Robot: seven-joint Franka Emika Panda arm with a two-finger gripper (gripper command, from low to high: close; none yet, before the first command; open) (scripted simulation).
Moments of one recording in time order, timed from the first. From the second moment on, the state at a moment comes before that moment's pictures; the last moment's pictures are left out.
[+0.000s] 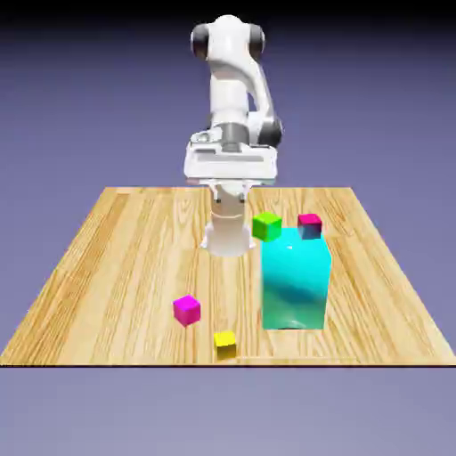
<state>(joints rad) 0.01 -0.53 -0.01 -2.78 0.03 2.99 0.76</state>
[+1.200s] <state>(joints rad) 0.00 0.70 -0.24 -1.99 0.97 1.96 1.18</state>
